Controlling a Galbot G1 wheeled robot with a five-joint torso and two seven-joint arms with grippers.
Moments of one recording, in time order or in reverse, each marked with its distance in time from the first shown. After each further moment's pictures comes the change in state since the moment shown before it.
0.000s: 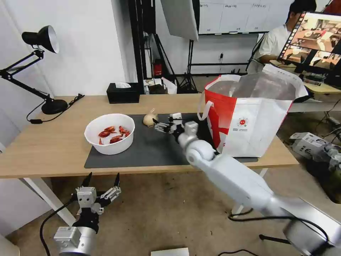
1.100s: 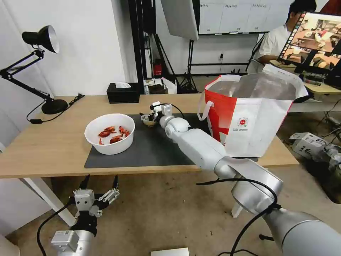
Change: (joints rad) left arm 0.024 -0.014 -0.010 -0.008 0.008 -0.025 0.000; right arm 0.229 0.296 0.003 -0.592 -0.109 -0.055 -0.267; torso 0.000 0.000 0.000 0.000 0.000
